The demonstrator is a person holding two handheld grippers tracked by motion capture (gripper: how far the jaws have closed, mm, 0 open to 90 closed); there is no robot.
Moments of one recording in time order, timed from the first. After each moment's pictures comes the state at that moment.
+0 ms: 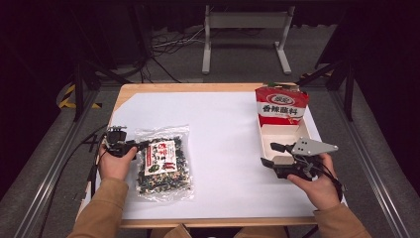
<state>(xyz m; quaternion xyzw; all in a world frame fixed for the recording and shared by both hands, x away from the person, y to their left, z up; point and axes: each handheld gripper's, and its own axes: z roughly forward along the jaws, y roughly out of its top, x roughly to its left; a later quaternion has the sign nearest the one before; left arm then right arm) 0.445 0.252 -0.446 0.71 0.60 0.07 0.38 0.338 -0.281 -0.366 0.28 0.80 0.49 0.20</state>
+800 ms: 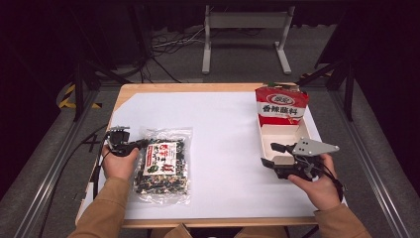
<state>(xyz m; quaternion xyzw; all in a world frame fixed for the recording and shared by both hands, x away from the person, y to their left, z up) 0.439 0.244 -0.442 0.71 0.57 0.08 0.41 0.337 -0.283 -0.366 0.28 0.80 0.49 0.20</state>
